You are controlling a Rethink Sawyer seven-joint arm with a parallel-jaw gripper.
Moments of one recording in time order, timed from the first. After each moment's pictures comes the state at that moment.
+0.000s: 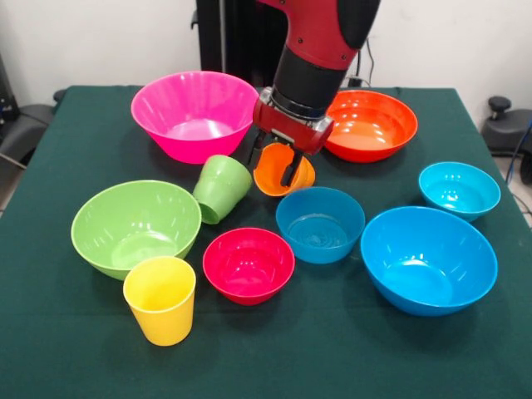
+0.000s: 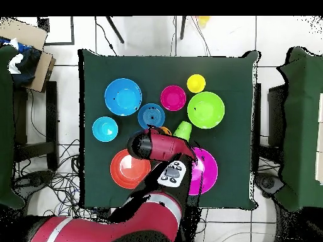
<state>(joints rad) 0.06 -0.38 -0.34 1.65 0.11 0.23 2.08</state>
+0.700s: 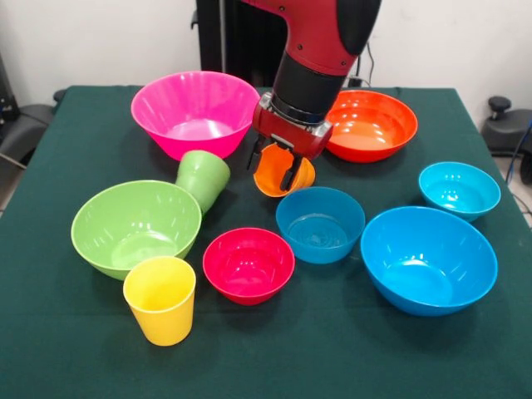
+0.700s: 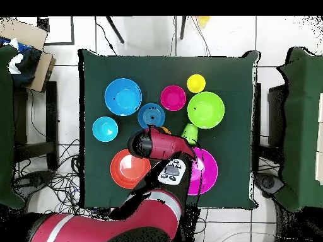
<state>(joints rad) 0.06 -0.36 -0.34 1.64 0.11 0.23 2.08</state>
